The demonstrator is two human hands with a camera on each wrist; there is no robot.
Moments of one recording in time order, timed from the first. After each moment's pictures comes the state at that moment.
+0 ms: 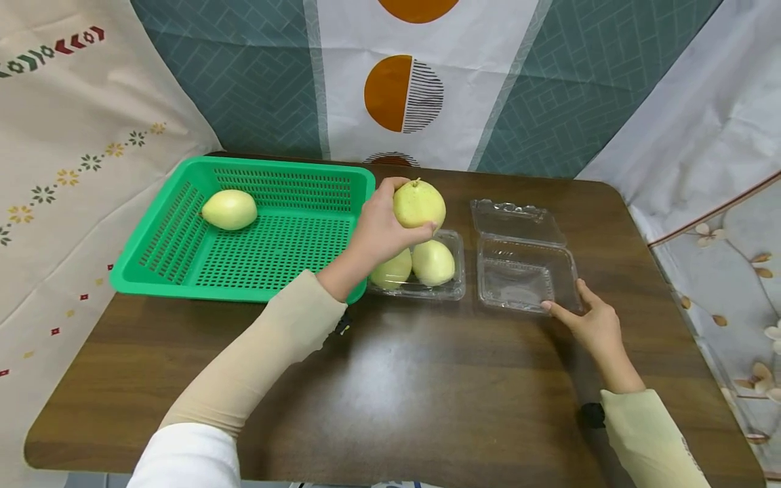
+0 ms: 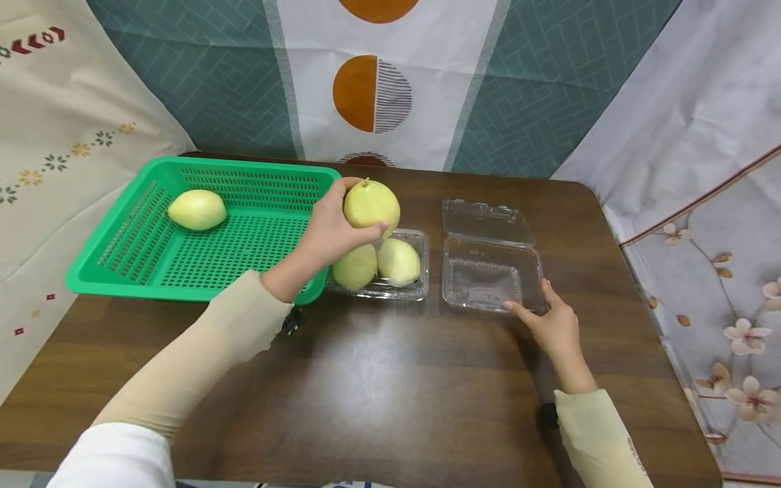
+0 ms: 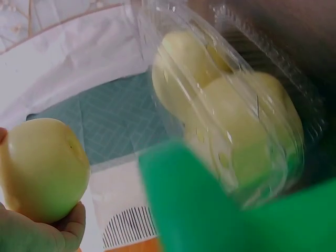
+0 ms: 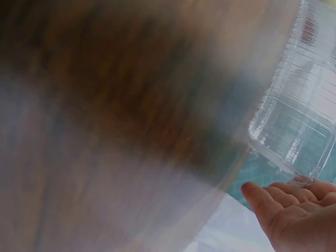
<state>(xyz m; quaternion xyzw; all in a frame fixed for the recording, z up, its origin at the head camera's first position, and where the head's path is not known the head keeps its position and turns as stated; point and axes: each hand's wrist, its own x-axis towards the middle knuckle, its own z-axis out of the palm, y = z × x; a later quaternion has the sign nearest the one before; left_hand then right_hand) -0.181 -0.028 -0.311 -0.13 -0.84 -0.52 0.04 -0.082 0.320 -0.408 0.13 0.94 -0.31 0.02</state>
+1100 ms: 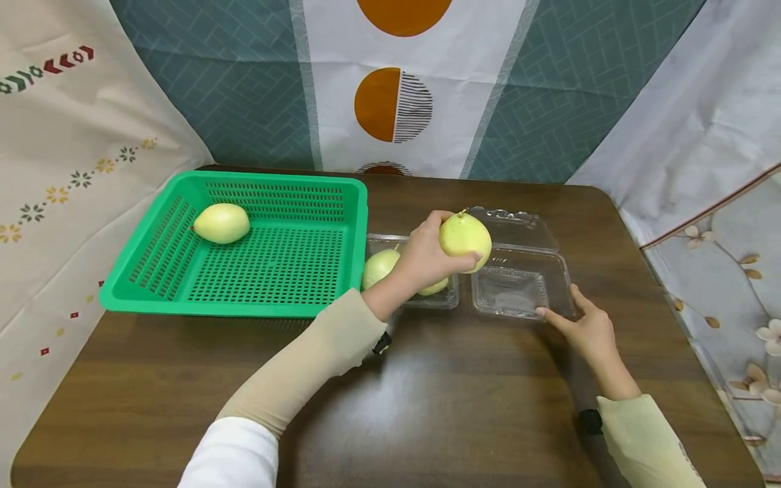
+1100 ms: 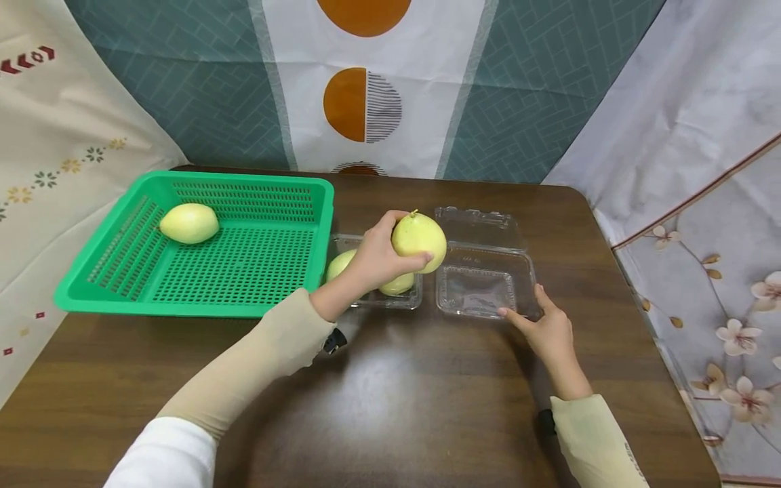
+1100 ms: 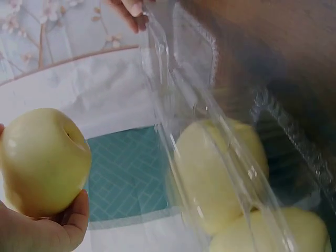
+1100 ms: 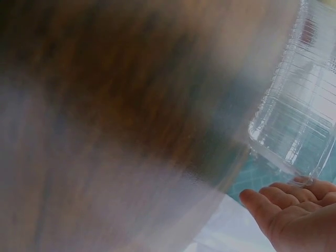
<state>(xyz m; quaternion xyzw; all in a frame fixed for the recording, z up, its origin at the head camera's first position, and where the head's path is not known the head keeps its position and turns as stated) -0.173 0.035 -0.331 -0.16 -0.84 -0.51 -0.05 -0.083 0.321 -0.410 0.13 0.94 -0.32 0.01</state>
